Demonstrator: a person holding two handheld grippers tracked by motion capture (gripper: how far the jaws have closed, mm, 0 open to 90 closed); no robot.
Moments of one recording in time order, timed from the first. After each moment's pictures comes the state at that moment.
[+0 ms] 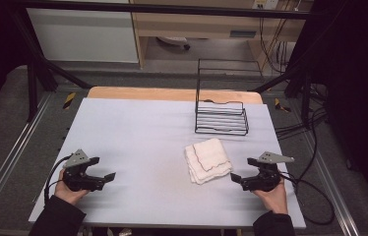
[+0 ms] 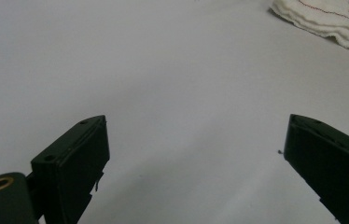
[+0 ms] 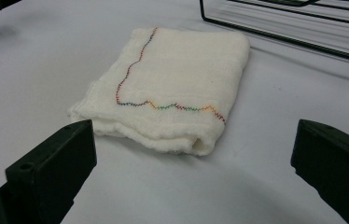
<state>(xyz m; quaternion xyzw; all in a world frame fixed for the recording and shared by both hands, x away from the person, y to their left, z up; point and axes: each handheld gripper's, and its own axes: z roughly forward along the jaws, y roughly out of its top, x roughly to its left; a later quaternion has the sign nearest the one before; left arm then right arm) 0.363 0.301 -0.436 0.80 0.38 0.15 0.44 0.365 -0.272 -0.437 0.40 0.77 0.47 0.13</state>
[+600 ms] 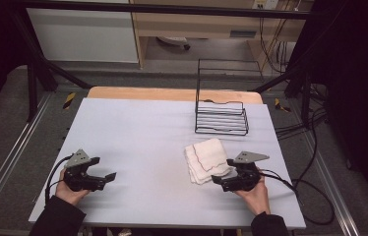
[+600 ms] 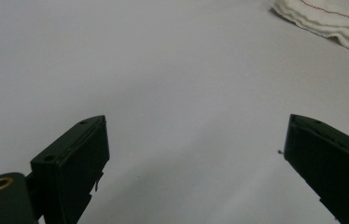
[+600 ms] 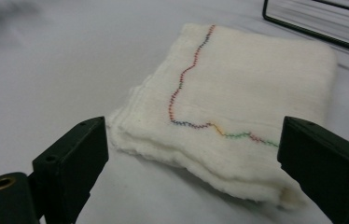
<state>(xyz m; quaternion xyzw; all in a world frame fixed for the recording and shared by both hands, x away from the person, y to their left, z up) 0.363 0.298 -0.435 0.80 0.38 0.15 0.44 0.369 -0.212 -0.435 0.36 0.81 0.45 0.12</state>
